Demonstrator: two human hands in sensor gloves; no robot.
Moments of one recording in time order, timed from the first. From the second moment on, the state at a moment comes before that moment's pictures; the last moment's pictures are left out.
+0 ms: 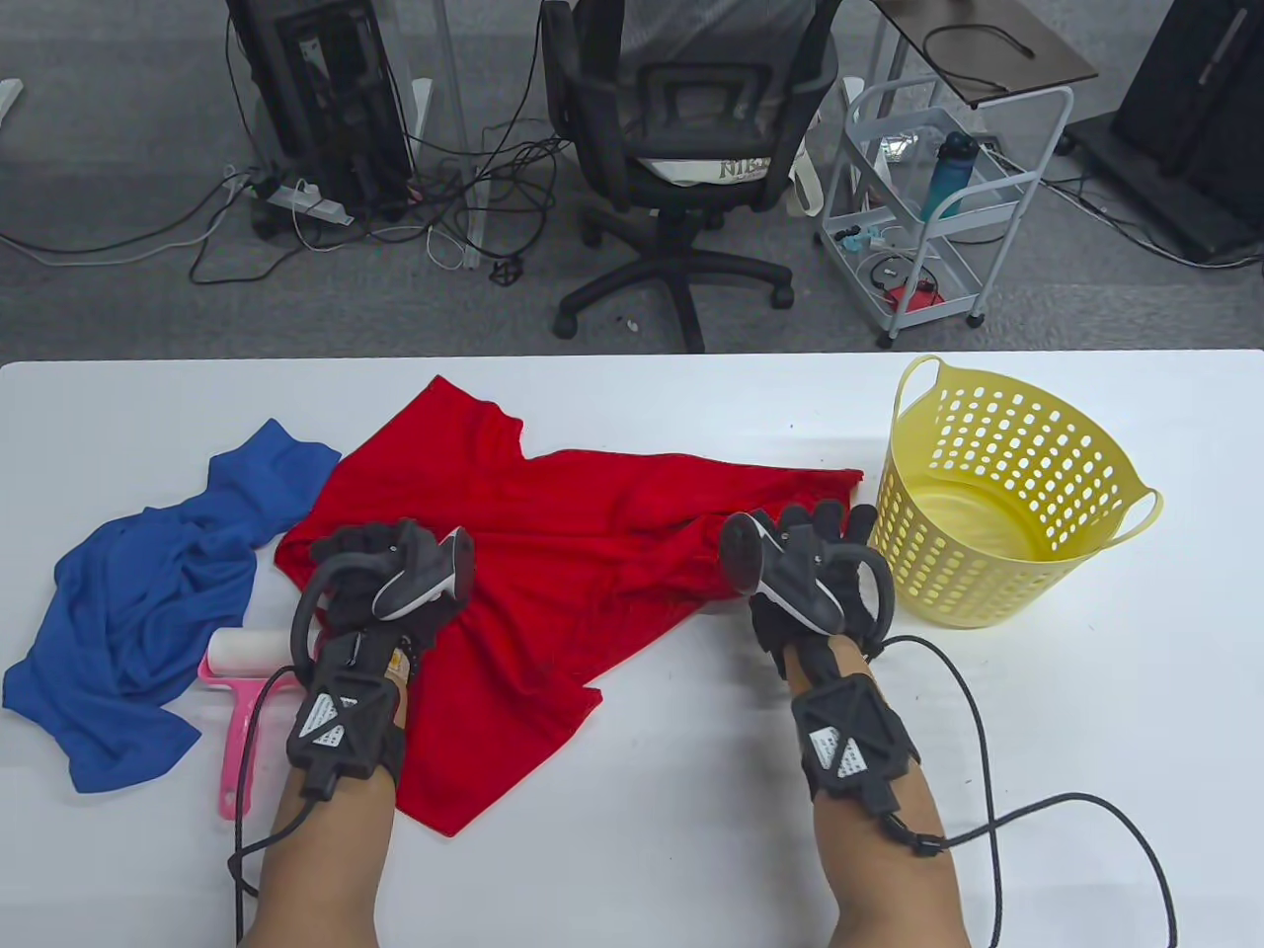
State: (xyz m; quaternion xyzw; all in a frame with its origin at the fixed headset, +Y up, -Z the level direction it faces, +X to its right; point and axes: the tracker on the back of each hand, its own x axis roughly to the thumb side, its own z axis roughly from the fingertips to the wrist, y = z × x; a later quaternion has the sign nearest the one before) left_hand -0.244 -0.759 -0.404 -0.15 0.03 -0.24 0.96; right_hand 0.119 -0.705 -0.375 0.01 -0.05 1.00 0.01
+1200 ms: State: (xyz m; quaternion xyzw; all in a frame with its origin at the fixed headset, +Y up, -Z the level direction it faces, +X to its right) left_hand -0.224 -0.756 -0.263 -0.18 -0.20 -0.25 0.93; right_hand 0.192 -0.678 -0.267 -0.13 0.15 0.98 -0.07
